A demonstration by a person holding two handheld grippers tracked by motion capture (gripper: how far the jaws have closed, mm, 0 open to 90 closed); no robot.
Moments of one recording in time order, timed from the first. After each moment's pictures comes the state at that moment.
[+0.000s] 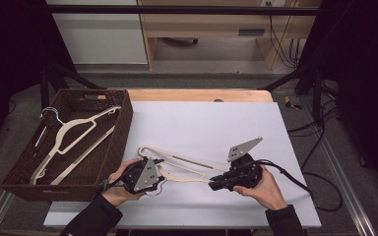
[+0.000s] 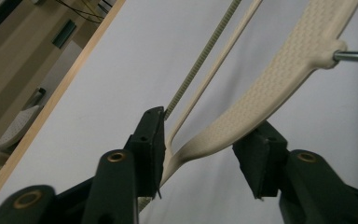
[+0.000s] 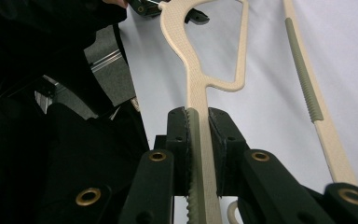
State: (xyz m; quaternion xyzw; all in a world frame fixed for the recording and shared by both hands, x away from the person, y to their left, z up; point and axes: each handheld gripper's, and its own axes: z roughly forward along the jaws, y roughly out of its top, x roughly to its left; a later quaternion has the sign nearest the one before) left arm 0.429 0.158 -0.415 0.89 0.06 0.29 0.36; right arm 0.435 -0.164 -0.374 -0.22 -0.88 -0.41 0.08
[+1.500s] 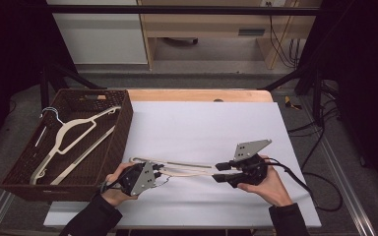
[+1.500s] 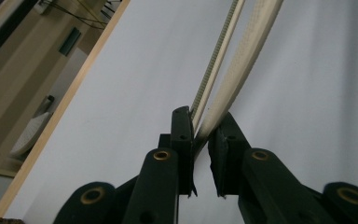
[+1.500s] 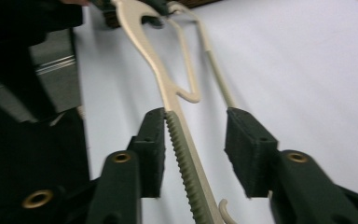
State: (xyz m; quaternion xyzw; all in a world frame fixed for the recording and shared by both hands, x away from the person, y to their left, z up) left arm 0.422 0.161 -0.410 0.89 0.04 0.31 0.35; right arm 0.440 -0.177 -0.375 -0.18 -0.88 -0.44 -0.05
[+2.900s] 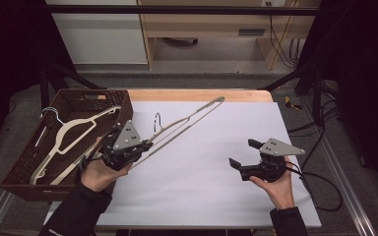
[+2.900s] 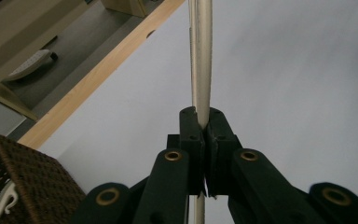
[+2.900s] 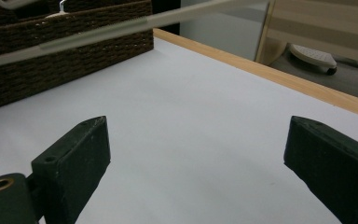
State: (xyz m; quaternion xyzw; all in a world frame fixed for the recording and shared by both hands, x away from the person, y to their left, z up) left arm 0.434 0.179 -0.291 0.88 0.22 0.25 0.35; right arm 0.436 -0.221 -0.383 -0.33 -0.76 -0.52 -0.23
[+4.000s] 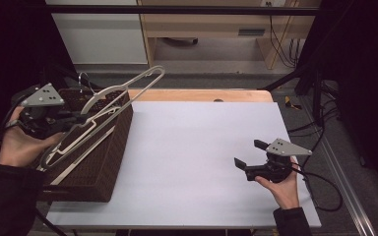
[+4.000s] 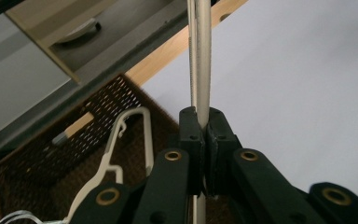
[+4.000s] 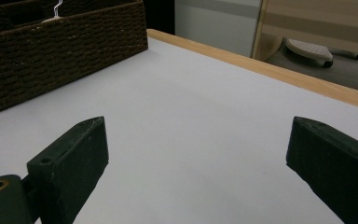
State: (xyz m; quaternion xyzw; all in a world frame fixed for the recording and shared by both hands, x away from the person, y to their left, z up) left arm 0.462 0.318 -0.229 0.85 0.31 0.26 0.34; right arm 0.433 -0.234 -0.382 -0.35 -0.75 -0.52 -0.22
